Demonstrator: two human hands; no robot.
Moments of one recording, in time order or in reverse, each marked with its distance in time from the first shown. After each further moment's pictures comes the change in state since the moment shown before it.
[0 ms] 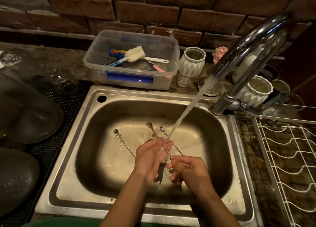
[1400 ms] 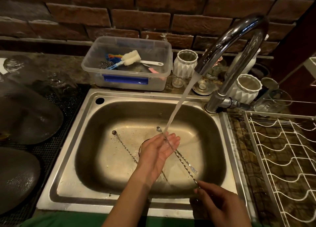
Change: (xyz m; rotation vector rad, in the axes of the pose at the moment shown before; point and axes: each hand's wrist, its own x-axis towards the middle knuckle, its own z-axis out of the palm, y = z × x) left_hand -0.021 -0.002 0.027 -0.097 -0.126 -0.027; right_hand -0.111 0.000 -0.048 -0.317 0.285 -0.068
